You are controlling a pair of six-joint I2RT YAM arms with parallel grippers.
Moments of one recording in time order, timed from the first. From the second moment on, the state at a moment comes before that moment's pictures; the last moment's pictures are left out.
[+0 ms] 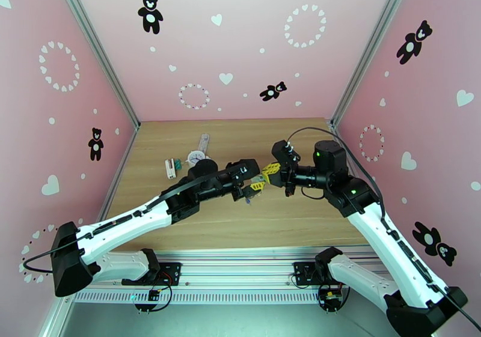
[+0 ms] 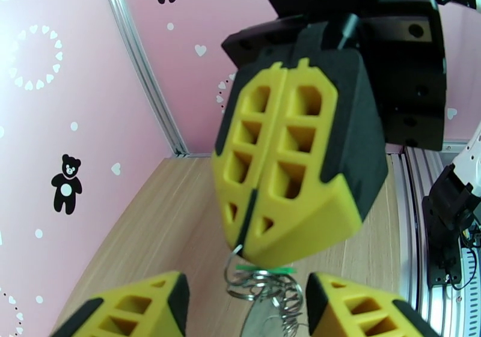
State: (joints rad) left arm -0.96 1.26 1.00 0.10 0.20 0.29; right arm 0.43 0.96 1.09 -0.56 -0.78 -0.23
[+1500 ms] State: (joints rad) left arm -0.95 1.25 0.90 0.33 0.18 0.09; right arm 0.43 0.90 1.08 -0.50 -0.75 -0.18
